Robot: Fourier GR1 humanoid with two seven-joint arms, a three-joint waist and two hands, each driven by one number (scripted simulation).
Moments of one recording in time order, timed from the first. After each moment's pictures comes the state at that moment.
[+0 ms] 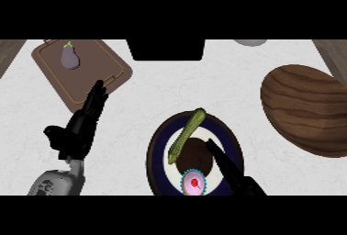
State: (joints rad) left arm -0.14 0.19 -0.17 -1.56 0.08 0.18 0.08; right arm 0.15 -0.14 0.63 -2.18 0.43 0.02 0.69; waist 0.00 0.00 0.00
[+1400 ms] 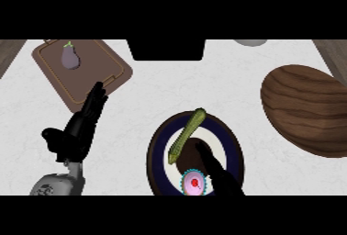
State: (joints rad) left arm -0.11 0.13 -0.10 -1.59 0.01 0.10 0.10; right arm 0.17 -0.09 0.65 -1.79 0.53 -0.12 0.46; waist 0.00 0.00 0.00
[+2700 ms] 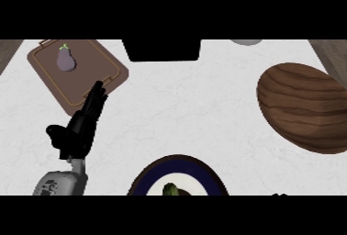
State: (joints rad) left arm -0.13 0.09 -0.06 -1.54 -0.02 0.09 0.07; right arm 0.33 -0.65 0.48 -1.89 0.23 0.19 -0.32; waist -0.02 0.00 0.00
